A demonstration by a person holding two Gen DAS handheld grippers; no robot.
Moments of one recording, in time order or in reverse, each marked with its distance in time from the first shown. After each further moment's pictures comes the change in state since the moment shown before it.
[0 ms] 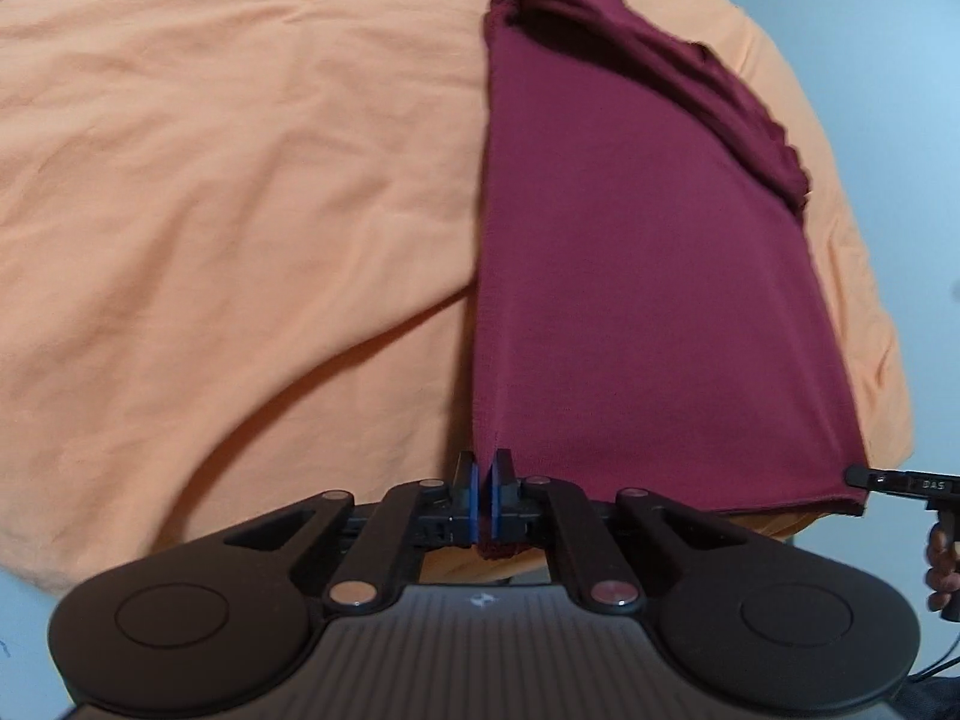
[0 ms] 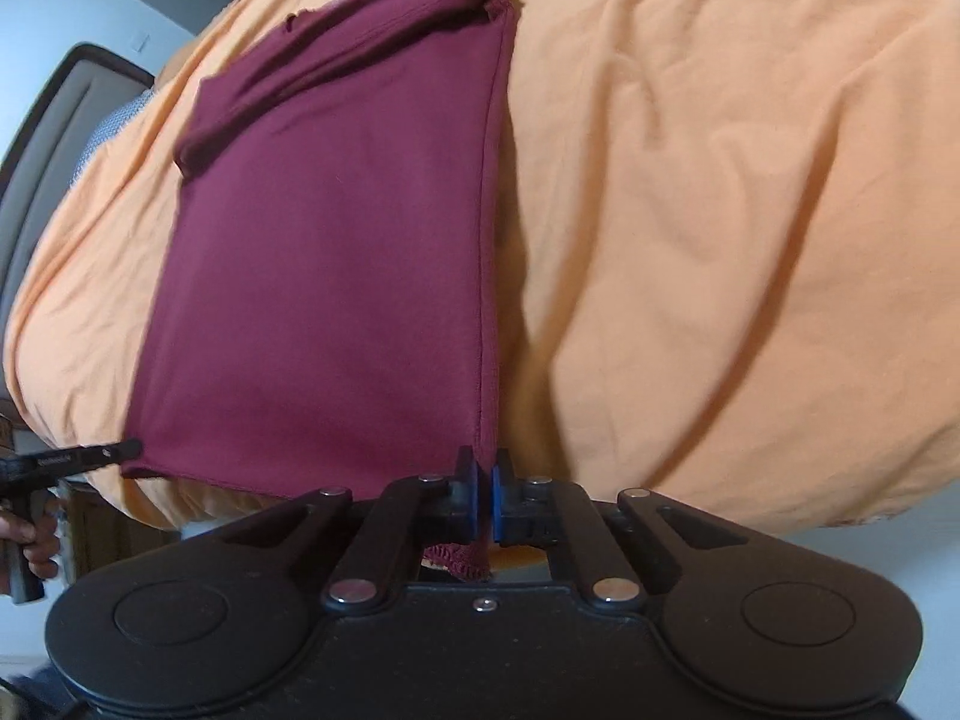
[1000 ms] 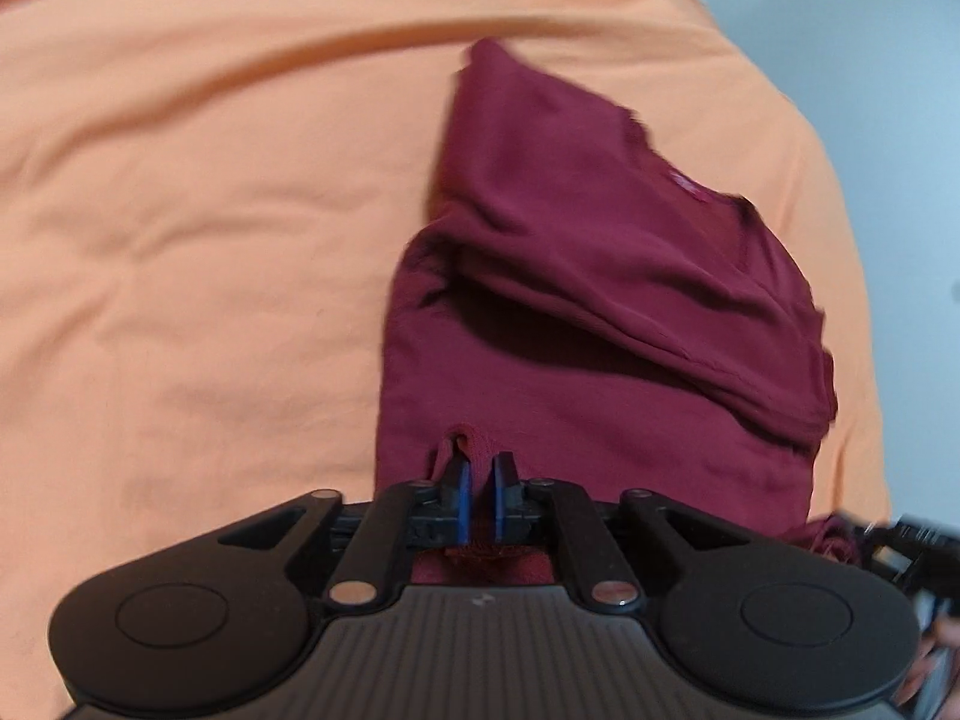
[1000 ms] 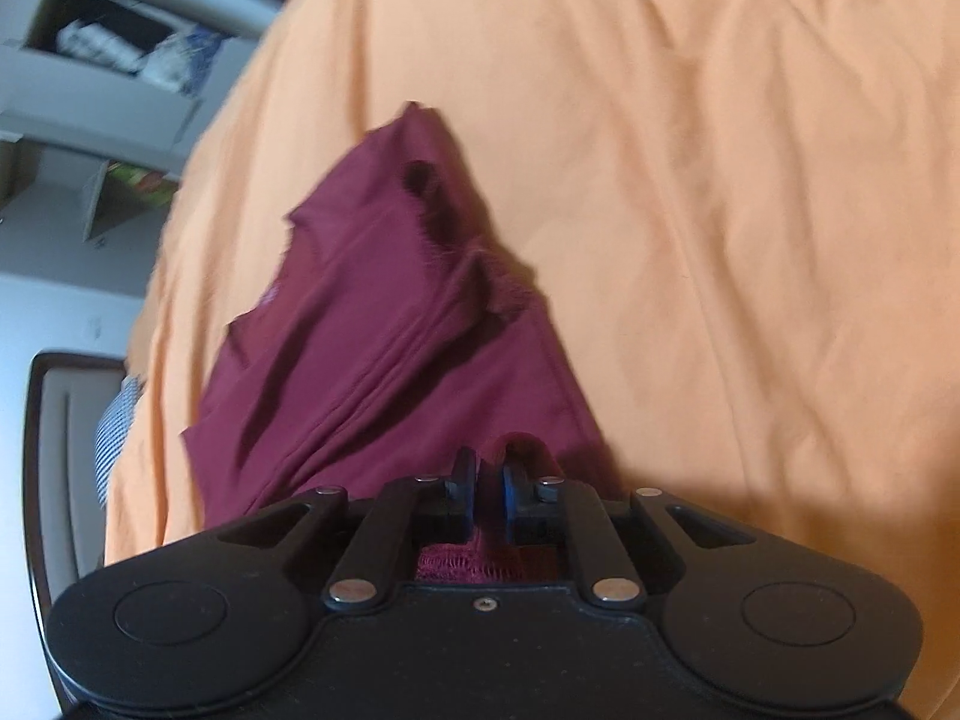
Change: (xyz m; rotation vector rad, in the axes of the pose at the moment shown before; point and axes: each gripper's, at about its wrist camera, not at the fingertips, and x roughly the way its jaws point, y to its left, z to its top) left arm 0.074 -0.033 0.210 -0.143 -0.019 -0.005; right arm 0.047 0.001 0.178 0.525 -0.202 0.070
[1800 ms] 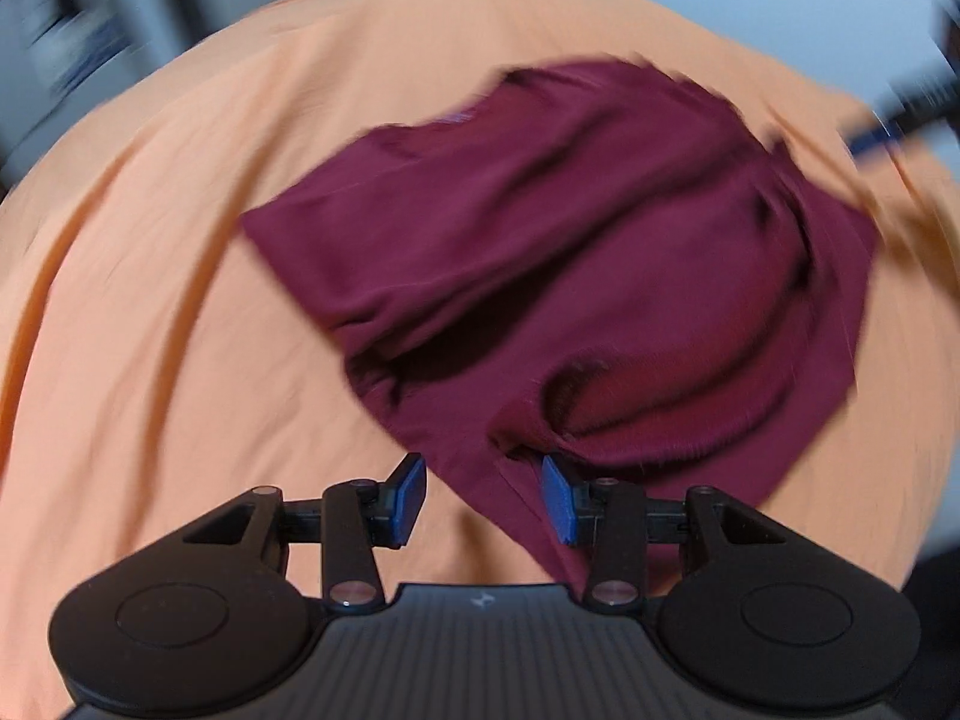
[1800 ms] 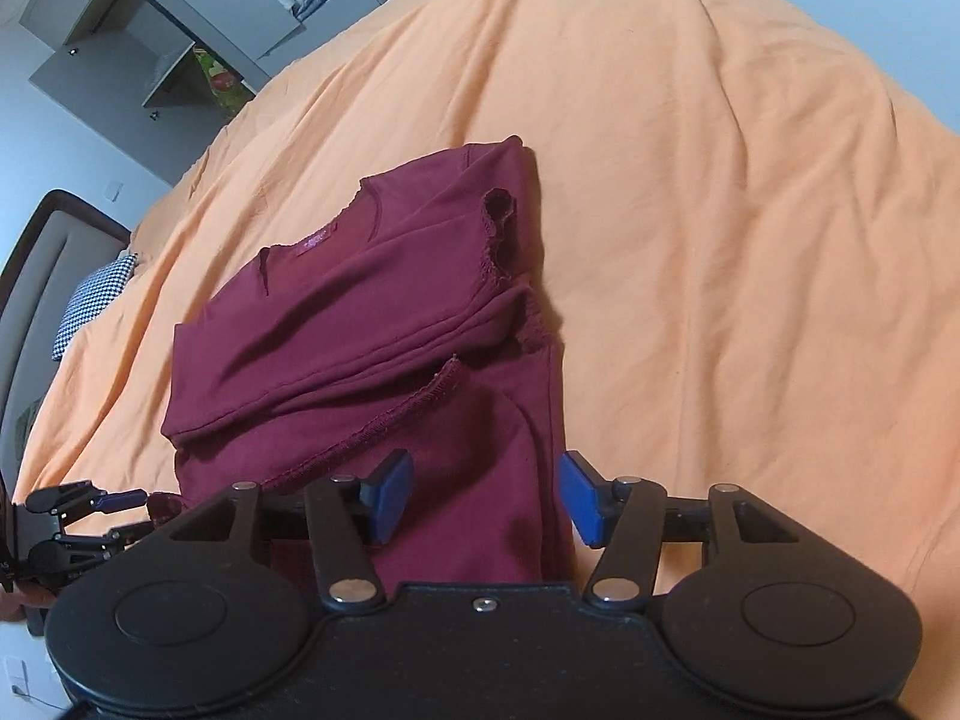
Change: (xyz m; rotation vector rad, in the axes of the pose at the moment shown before) left arm -0.024 -0.053 -0.022 1.100 -0.015 0.157; right arm -0.035 0.022 -0.015 -0.414 -0.064 -0.051
